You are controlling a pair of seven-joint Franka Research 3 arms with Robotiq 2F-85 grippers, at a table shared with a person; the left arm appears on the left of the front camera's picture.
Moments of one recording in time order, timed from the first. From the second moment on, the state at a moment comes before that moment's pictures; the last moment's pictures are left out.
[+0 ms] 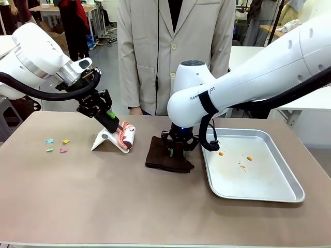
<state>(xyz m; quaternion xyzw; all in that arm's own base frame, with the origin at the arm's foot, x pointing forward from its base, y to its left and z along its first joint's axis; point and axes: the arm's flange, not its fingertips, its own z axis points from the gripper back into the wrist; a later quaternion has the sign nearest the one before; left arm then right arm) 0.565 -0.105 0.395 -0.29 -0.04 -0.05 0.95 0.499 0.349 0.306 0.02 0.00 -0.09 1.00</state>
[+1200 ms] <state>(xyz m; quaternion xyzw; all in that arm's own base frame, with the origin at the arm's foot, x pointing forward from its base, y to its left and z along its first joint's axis) 0.557 -0.098 0.433 -0.33 -0.08 -0.05 0.94 0.511 0.316 0.313 0.11 0.03 -0.11 0.99</state>
